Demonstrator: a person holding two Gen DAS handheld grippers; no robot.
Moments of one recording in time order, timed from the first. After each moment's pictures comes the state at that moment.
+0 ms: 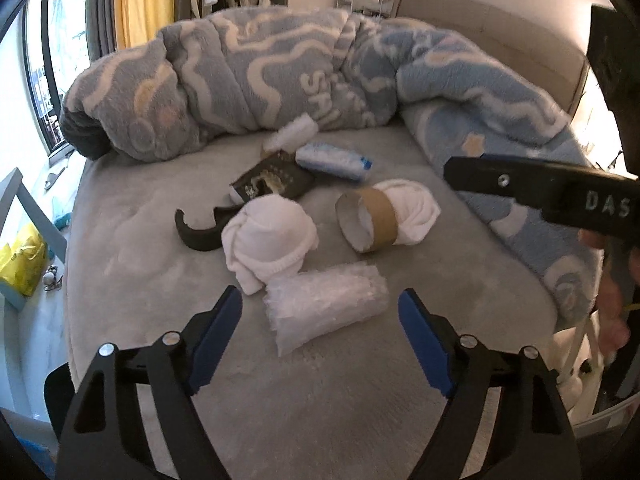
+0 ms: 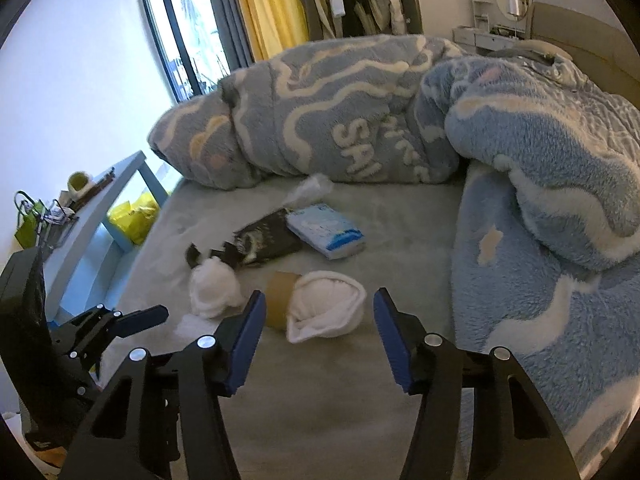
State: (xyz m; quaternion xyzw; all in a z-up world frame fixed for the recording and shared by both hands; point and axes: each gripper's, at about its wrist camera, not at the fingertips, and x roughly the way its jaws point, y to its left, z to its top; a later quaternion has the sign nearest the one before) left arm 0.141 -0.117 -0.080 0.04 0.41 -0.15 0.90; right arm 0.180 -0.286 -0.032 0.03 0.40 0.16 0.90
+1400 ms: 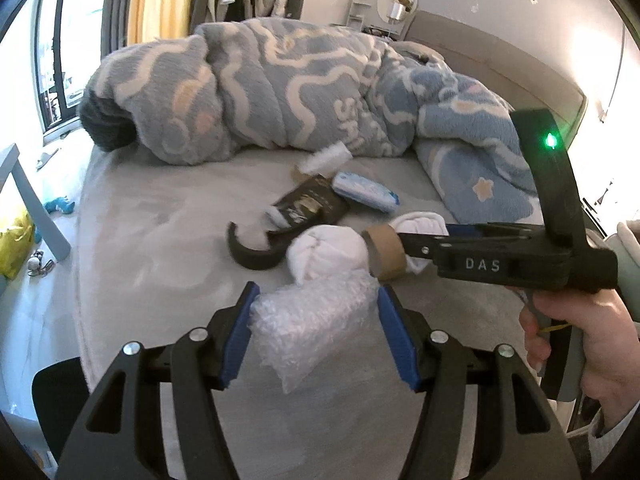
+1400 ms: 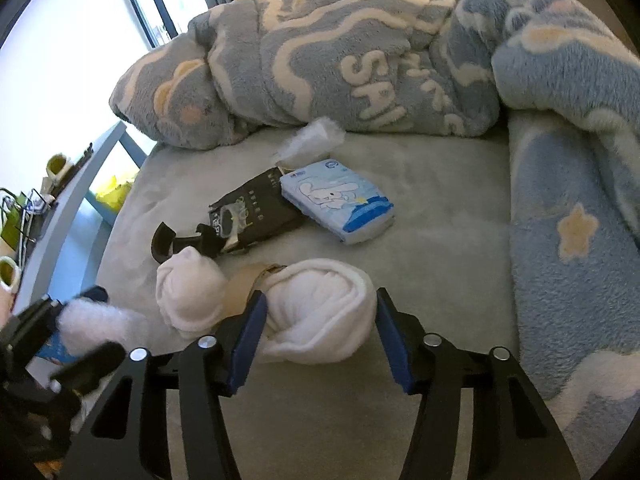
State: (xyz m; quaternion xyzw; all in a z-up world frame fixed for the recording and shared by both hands) left arm 0.150 -0.055 -0.058 -0.03 0.39 -0.17 0.90; right arm 0.230 -0.239 -0.070 0.02 0.47 0.15 0.87
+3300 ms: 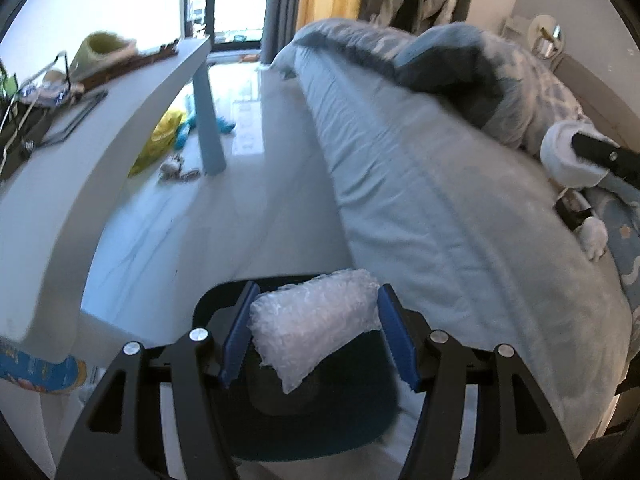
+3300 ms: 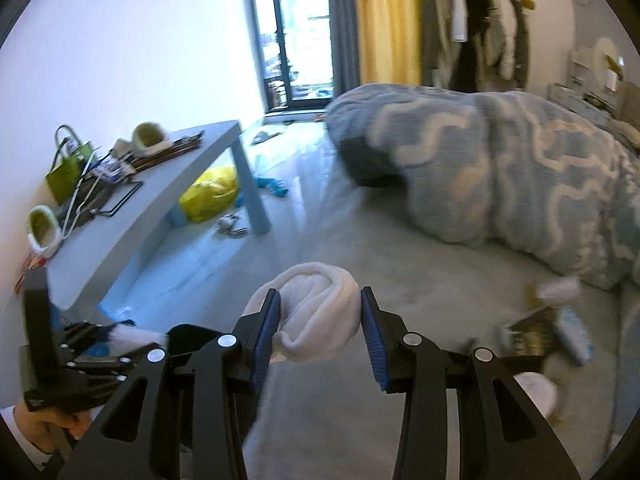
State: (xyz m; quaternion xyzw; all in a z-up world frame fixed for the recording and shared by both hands) left arm 0.087 0.251 -0.110 -0.10 0.44 0.05 0.89; right arm 0.181 0.035 -0.002 -0.06 0.37 0.29 0.88
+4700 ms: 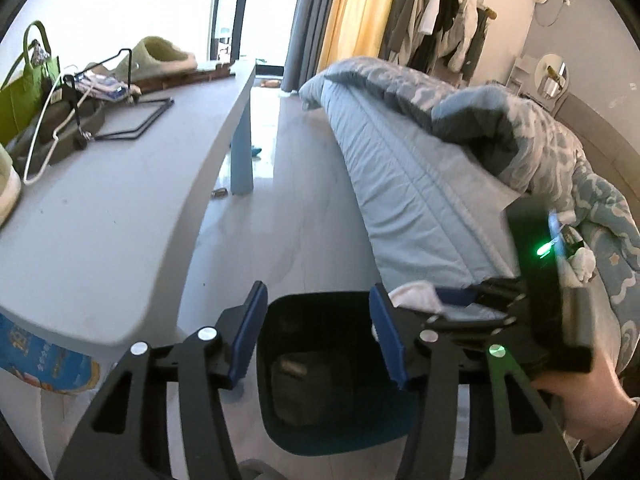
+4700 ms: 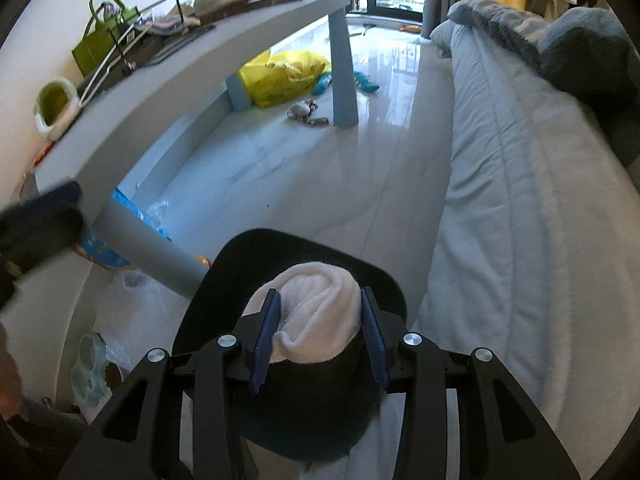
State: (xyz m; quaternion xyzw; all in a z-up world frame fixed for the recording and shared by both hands) left arm 0.032 0.320 -0.071 -0.12 0.38 0.06 0.92; right arm 0.143 0.199 -0.141 -0.16 0.50 0.36 0.77
